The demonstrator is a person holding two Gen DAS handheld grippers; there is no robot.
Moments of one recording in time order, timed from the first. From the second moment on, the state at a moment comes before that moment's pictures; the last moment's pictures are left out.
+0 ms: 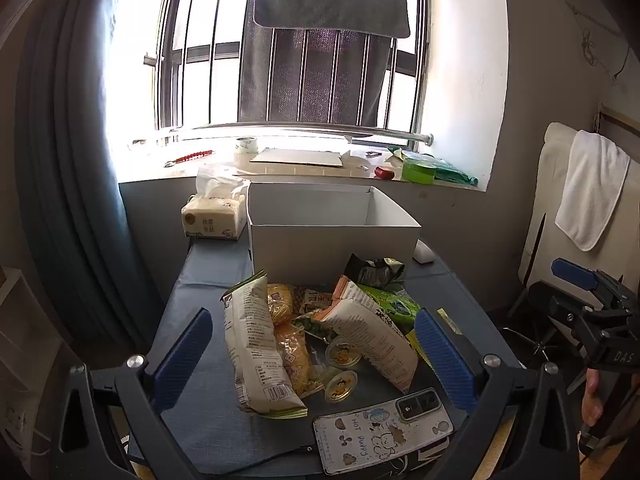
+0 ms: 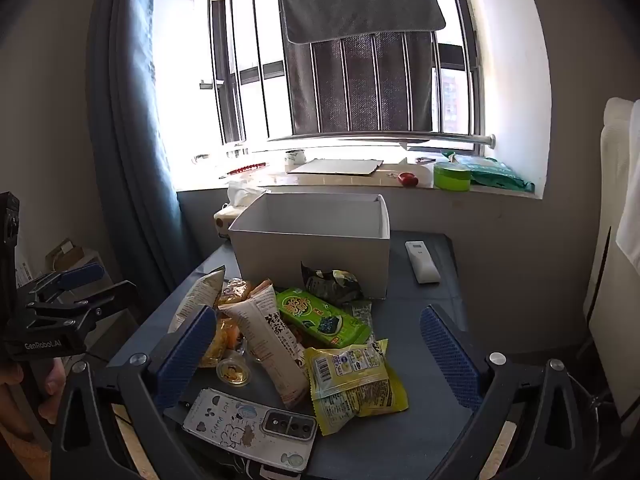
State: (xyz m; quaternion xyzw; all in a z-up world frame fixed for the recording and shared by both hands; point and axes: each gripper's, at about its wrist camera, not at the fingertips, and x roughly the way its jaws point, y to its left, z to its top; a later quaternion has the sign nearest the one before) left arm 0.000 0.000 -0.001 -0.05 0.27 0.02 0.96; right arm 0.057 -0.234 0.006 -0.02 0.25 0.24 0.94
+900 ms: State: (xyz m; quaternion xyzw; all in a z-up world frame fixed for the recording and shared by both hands) left arm -0.002 -0.002 0.002 -0.05 0.26 0.01 0.96; right arm 0.058 -0.236 0.003 -0.01 0.25 0.23 0.94
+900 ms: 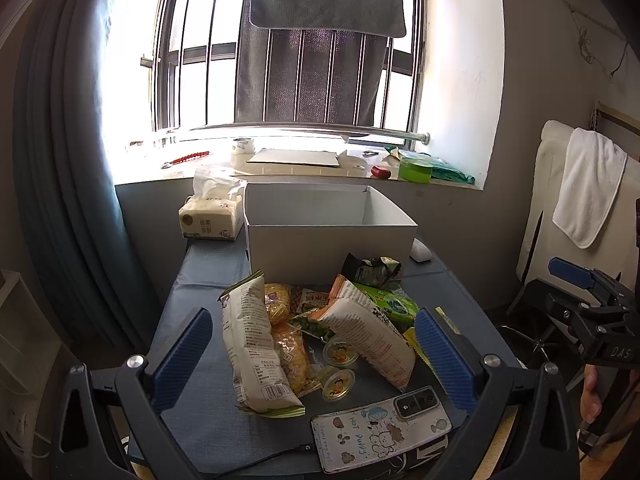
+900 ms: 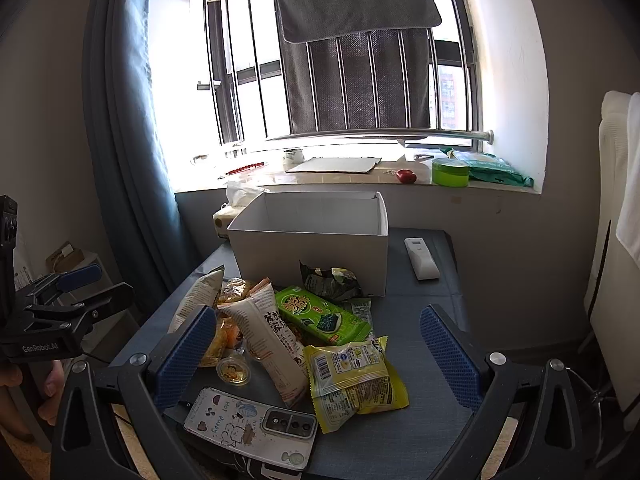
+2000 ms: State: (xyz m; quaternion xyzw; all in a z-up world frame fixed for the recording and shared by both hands) left arm -0.003 -0.003 0.001 -0.04 0.27 0.02 0.96; right arm 0.057 -0.238 0.004 -0.02 0.26 0.23 0.94
